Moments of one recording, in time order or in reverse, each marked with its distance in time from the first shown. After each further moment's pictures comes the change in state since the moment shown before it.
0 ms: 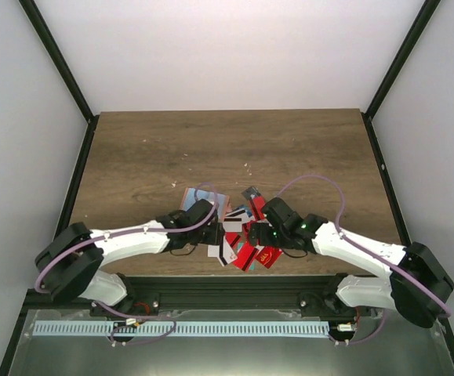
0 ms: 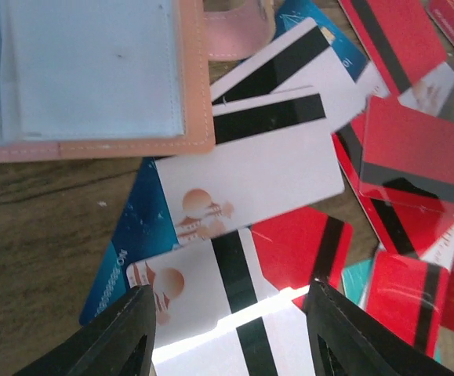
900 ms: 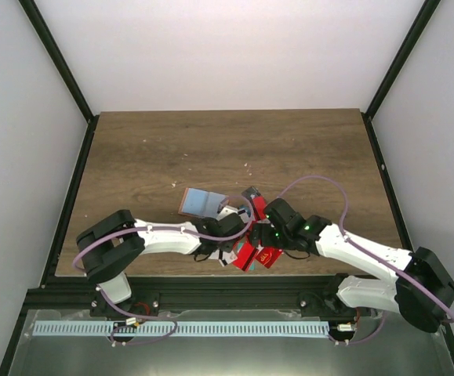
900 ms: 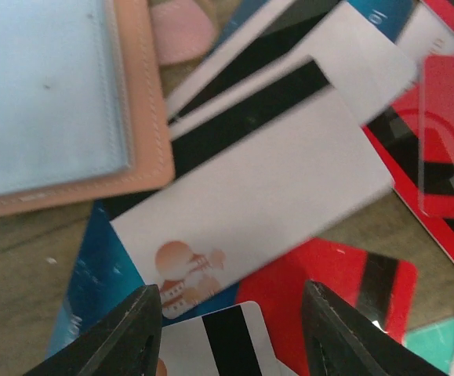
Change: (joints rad) left arm -0.154 0.309 0.194 -0.089 -0.310 0.077; right arm 0.000 -0.041 -0.016 -0.027 0.007 0.009
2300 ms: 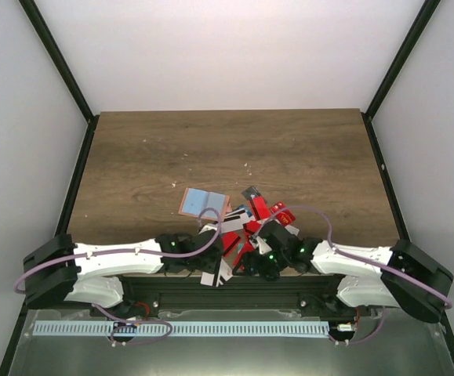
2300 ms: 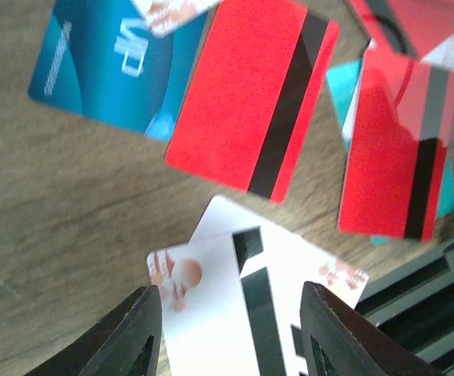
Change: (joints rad) left arm -0.133 -0.399 -0.180 -0.183 0.160 -0.221; right arm 0.140 0.041 -0.244 0.396 -0.519 0.197
